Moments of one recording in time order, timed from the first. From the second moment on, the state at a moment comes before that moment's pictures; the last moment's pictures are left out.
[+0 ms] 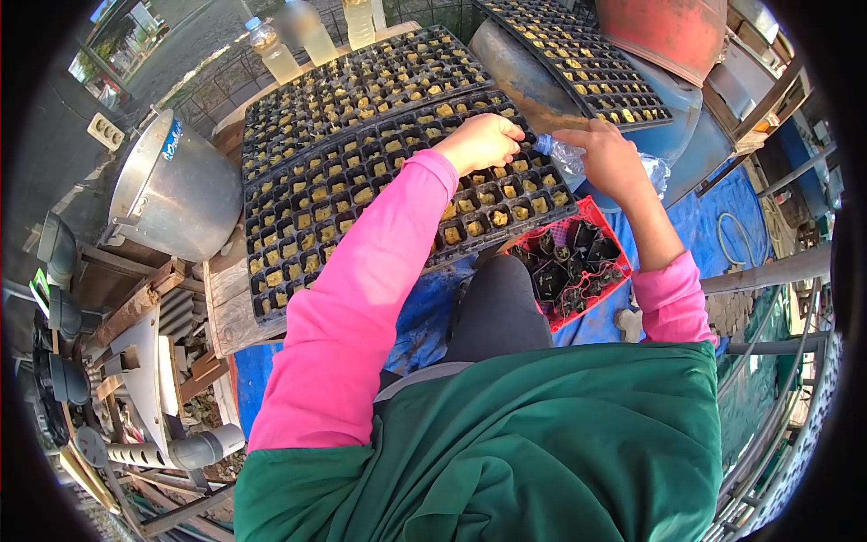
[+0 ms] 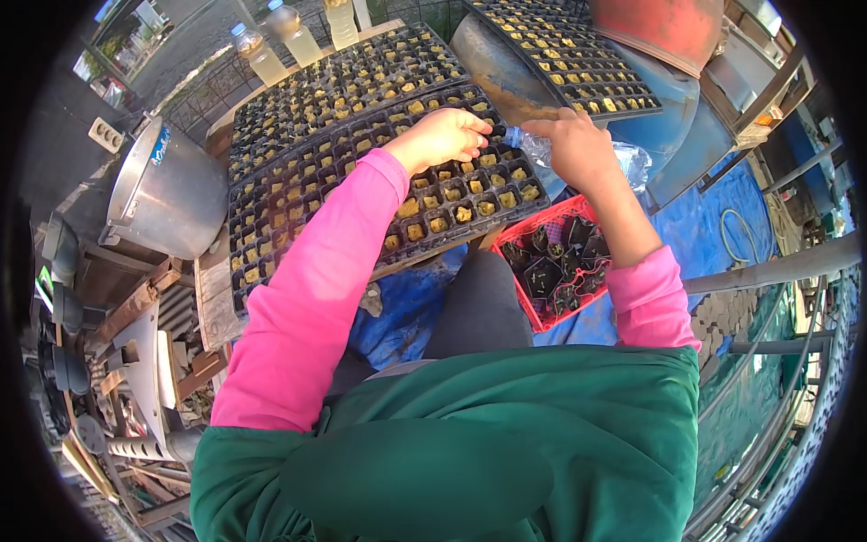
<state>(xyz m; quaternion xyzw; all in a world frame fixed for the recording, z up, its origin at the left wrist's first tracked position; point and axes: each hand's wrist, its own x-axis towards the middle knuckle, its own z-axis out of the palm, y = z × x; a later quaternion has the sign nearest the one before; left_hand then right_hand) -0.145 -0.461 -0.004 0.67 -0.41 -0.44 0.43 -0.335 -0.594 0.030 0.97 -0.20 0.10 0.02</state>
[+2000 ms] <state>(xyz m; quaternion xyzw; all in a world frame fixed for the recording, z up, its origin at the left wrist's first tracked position) -0.116 -0.383 -0.002 0.69 -0.37 -0.43 0.44 -0.295 -0.507 0.047 0.99 -0.07 0.13 0.08</state>
